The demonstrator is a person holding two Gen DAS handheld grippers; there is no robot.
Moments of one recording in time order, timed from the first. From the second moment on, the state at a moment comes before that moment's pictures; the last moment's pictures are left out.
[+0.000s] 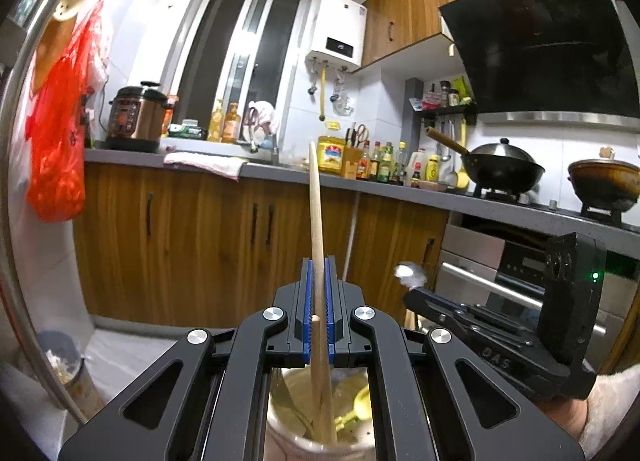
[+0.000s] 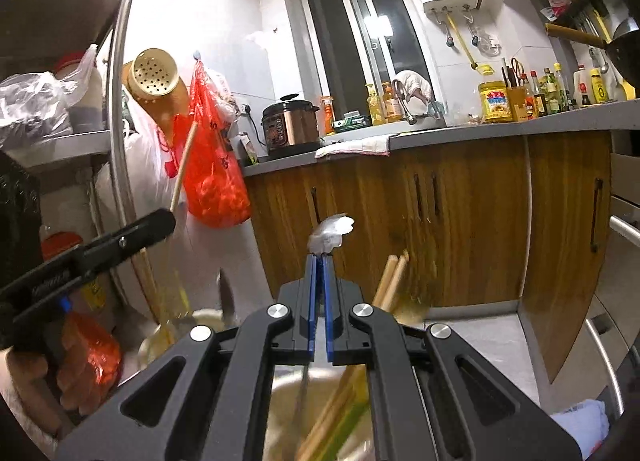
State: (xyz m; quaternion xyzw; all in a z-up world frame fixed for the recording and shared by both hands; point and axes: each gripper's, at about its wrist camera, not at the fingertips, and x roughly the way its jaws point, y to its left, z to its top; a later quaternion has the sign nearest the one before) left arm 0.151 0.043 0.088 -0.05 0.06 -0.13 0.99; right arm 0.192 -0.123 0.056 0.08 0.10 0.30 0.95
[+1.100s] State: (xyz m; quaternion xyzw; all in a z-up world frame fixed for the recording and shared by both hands) left arm 0.128 0.053 0.089 -0.03 0.10 -0.11 0.99; right arm 0.174 -0.149 0.036 0.08 0.19 0.28 0.94
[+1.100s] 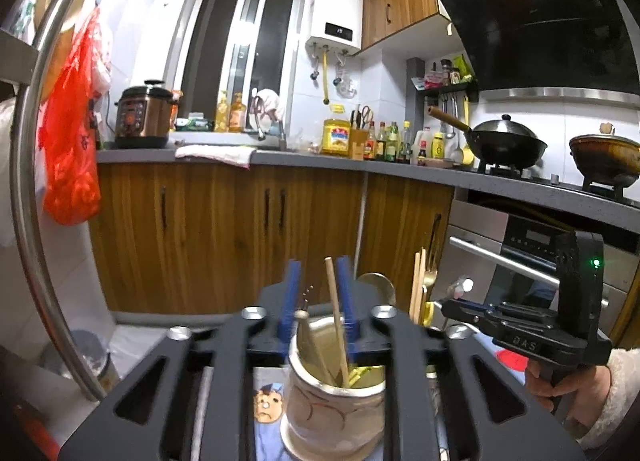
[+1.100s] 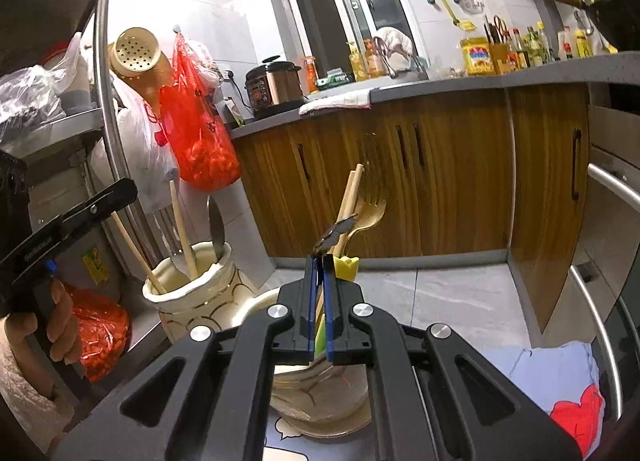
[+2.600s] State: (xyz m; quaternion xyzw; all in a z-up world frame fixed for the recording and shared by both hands) left arm 0.005 0.013 0.081 -0.01 0.24 -0.02 0.97; right arm 0.021 -0.176 0.072 0.01 0.22 0.23 0.95
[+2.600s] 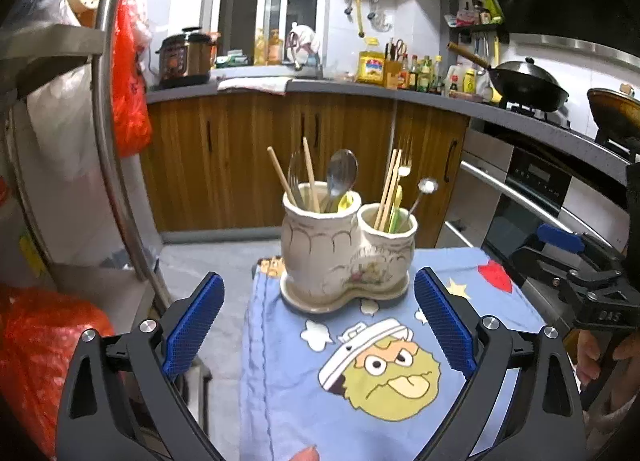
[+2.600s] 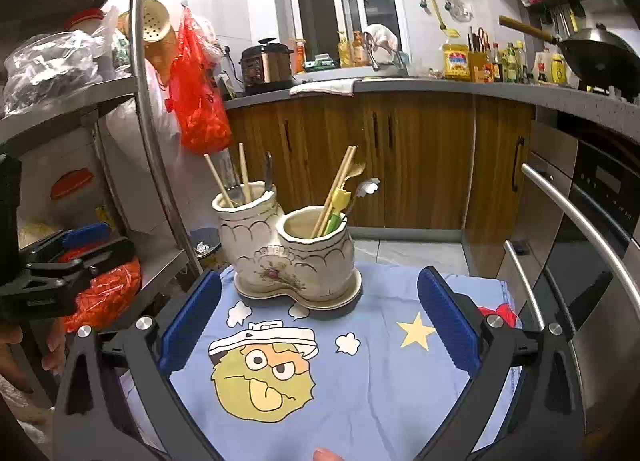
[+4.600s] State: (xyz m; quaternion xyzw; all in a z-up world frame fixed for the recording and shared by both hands) left arm -0.003 0.003 0.083 0.01 0.24 -0.01 0.97; right arm 0.005 -0.182 0.077 0.01 0.22 0.23 0.95
